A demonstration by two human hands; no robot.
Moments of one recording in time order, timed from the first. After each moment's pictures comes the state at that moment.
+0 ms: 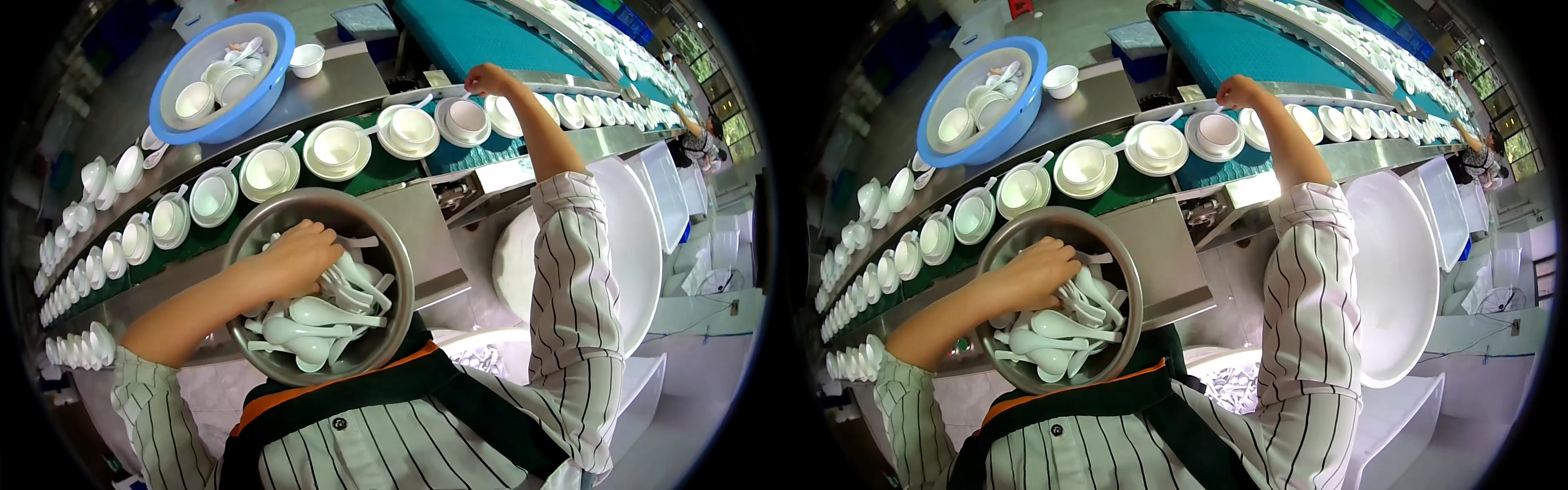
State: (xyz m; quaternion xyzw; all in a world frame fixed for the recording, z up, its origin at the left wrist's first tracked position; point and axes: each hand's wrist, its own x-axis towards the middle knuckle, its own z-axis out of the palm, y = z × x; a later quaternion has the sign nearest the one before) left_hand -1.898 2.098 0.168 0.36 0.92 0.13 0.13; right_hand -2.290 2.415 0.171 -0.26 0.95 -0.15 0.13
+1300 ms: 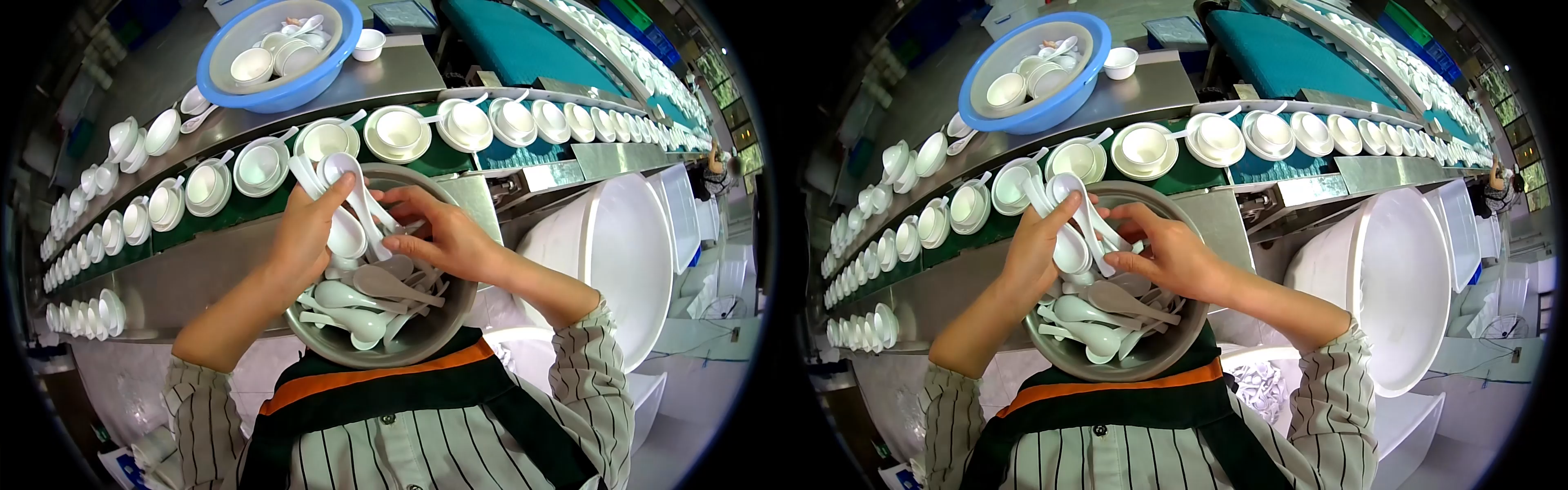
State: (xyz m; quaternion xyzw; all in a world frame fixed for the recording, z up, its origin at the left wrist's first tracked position) left_hand -1.870 2.080 0.175 -0.14 0.46 0.88 0.00; right_hand -1.927 2.268 0.185 -0.38 0.76 -0.47 0.24
